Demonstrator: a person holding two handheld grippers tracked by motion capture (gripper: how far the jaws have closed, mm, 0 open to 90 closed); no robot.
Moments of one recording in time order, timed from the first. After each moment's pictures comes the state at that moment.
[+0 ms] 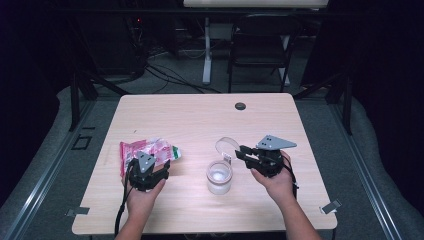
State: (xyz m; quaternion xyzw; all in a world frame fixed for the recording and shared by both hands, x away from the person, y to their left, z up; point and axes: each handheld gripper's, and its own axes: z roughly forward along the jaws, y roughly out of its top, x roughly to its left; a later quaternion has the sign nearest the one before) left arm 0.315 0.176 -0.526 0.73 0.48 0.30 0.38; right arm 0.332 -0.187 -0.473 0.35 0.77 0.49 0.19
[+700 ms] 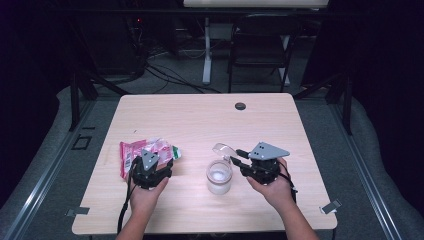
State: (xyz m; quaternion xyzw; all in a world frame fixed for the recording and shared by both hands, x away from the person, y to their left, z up) left arm 0.322 0.168 -0.526 0.73 0.47 0.30 0.39; right arm 0.312 -0.171 -0.470 0.30 0.80 0.47 0.23
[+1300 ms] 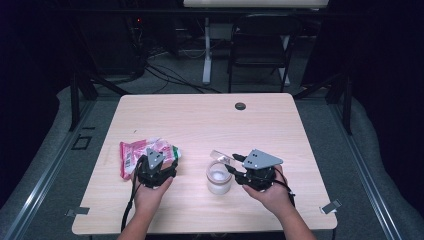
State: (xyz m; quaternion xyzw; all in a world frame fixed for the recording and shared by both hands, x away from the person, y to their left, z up) left arm 0.327 0.157 -0.529 0.75 0.46 0.29 0.39; right arm 0.299 -0.159 -0.475 0.26 0.81 0.46 0.25
